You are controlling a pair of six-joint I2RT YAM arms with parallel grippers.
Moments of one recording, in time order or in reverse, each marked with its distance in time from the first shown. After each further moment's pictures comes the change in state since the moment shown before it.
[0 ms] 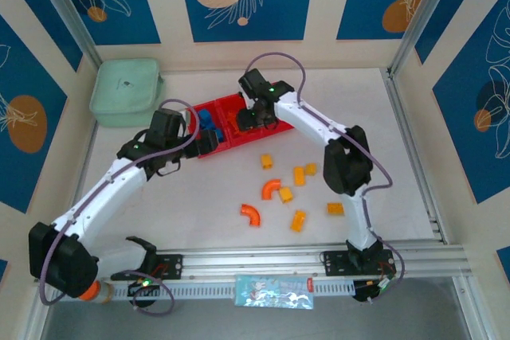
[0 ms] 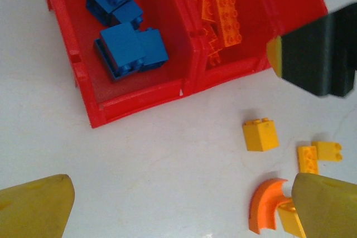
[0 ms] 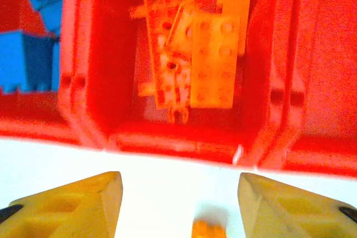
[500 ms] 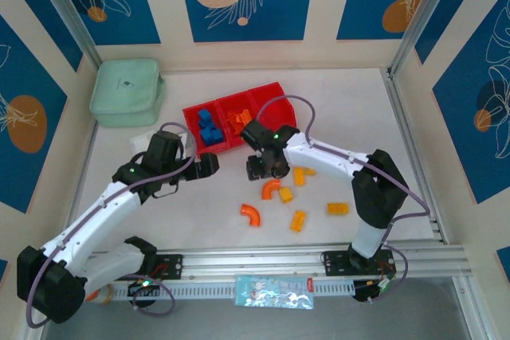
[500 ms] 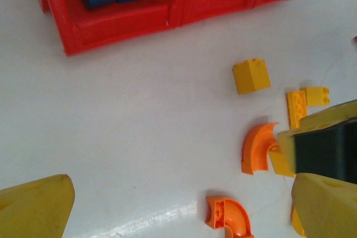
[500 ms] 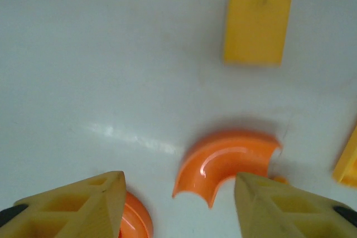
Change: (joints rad) left arm -0.075 -0.180 -0.205 0.001 0.073 -0.047; right arm 0.208 -0.352 -0.598 0.025 0.047 0.393
